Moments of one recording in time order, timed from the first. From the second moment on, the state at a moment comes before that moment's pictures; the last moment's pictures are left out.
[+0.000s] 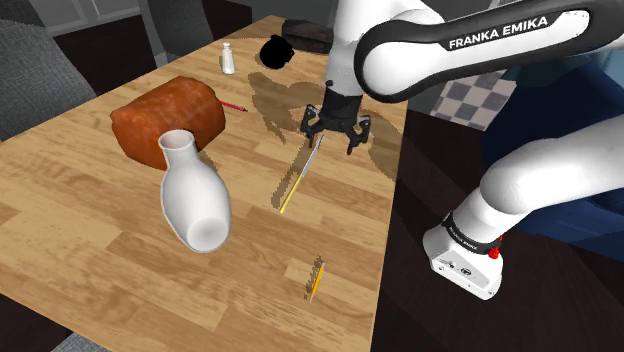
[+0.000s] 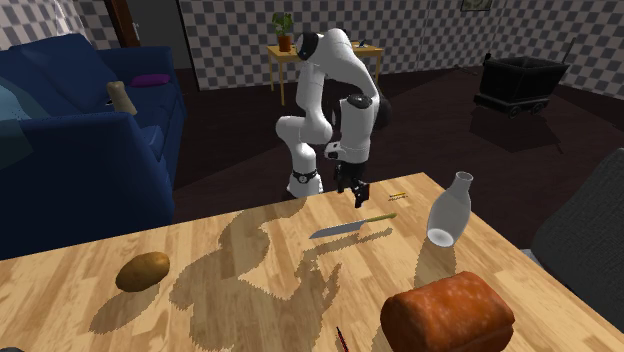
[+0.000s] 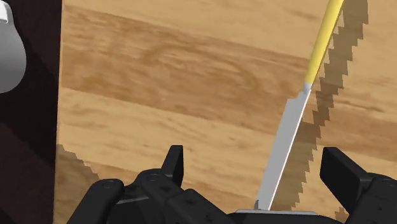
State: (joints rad) arm -0.23 -0.51 0.70 -2.52 0.35 2.10 1.14
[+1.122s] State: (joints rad) arm -0.43 -0.18 0.95 -2.47 0.17 2.36 1.54
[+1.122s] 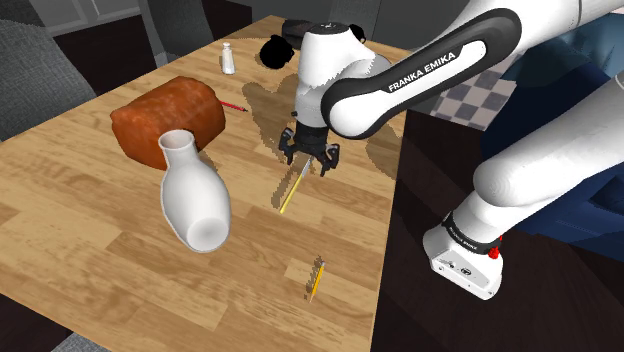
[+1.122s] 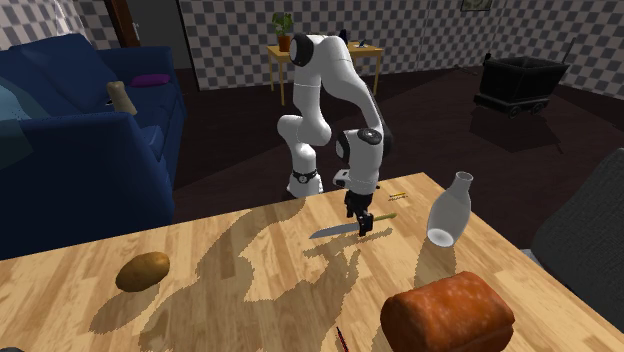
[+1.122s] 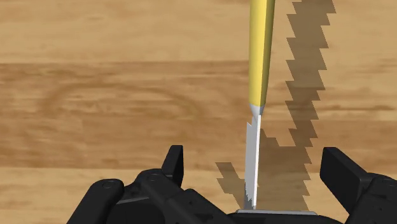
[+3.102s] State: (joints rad) arm -0.37 -0.36 0.84 -2.36 0.28 2.10 1.45
